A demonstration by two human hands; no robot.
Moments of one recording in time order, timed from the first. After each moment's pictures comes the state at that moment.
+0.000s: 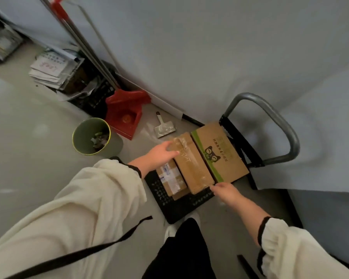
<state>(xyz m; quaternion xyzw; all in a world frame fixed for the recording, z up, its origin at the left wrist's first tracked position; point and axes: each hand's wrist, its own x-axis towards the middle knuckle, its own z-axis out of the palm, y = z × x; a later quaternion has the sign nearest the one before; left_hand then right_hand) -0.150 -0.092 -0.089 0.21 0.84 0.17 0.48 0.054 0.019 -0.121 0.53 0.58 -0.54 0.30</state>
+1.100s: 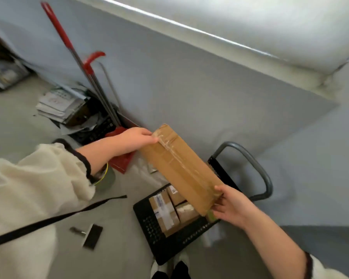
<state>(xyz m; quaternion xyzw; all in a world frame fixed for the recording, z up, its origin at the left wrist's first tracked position) -0.252 -0.100 0.109 0.28 0.85 0.25 0.37 0.007 0.023 0.054 0.58 0.34 -0.74 0.07</state>
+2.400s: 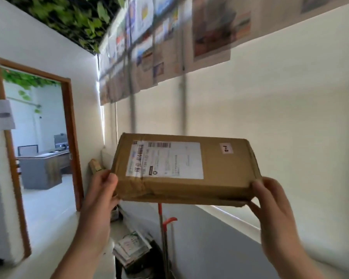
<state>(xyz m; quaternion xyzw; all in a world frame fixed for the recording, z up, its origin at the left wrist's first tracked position) -0.053 -0.278 0.498 0.22 0.57 0.77 -0.20 0.035 -0.034 0.485 0.03 0.65 -0.62 -0.44</state>
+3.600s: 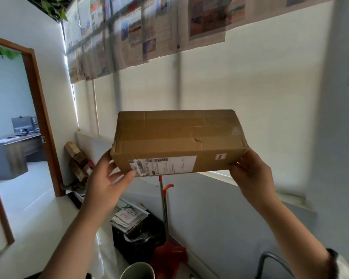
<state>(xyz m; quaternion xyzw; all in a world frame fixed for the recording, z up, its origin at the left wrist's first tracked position) -0.057 -0.466 0.439 0.32 0.67 0.64 -0.18 0.068 -0.192 0.441 0.03 0.75 -0.43 -0.50</state>
